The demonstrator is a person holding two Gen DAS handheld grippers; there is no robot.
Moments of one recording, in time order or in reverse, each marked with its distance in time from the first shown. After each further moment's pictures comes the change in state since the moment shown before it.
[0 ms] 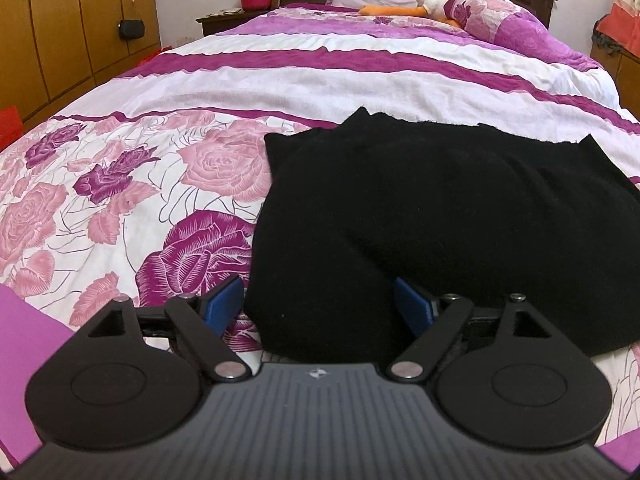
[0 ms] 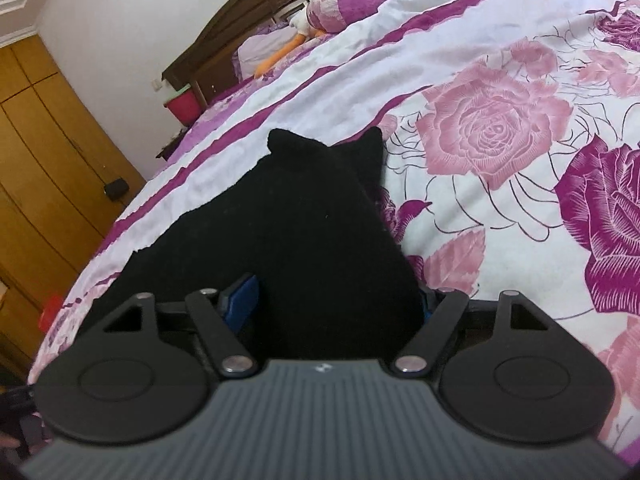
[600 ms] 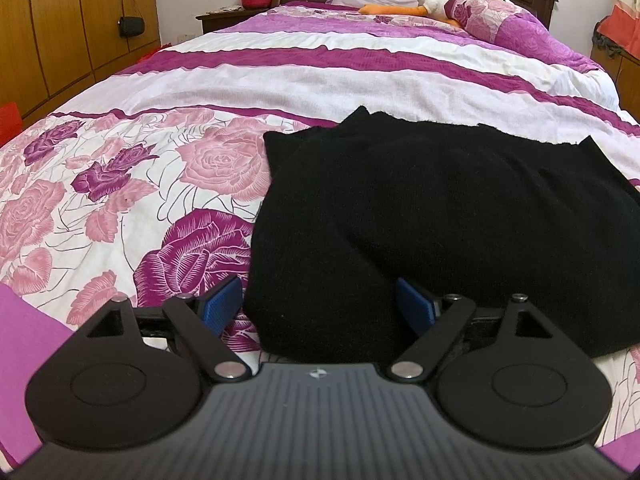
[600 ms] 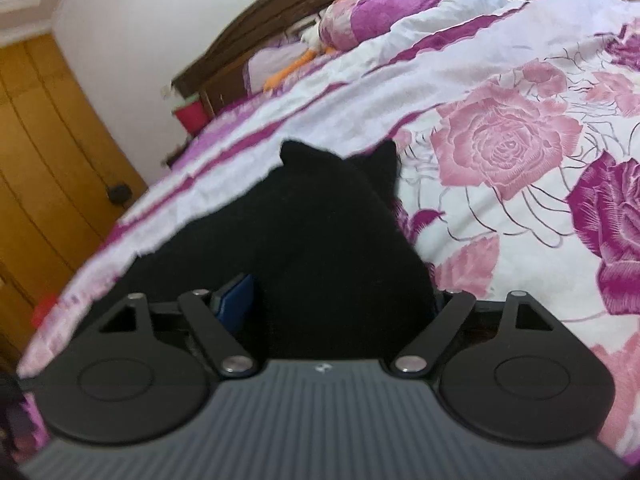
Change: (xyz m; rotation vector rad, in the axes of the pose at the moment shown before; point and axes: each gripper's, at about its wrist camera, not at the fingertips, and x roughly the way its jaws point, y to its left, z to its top) left arm 0.001 0.001 0.000 -0.008 0.004 -0.007; right arm 0.000 0.005 -0.002 -0.022 -0.066 0.024
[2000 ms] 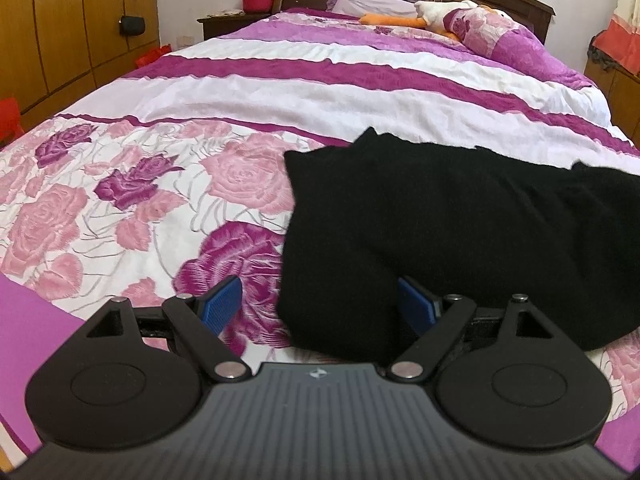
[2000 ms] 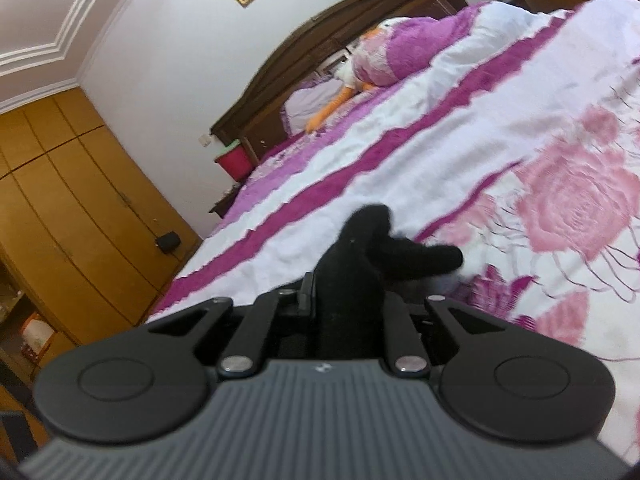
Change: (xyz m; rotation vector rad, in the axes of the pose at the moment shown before) left arm -0.030 0.024 0.007 -0.024 -0.019 -0.027; right arm -0.012 0.048 0.041 0.072 -0.098 0.142
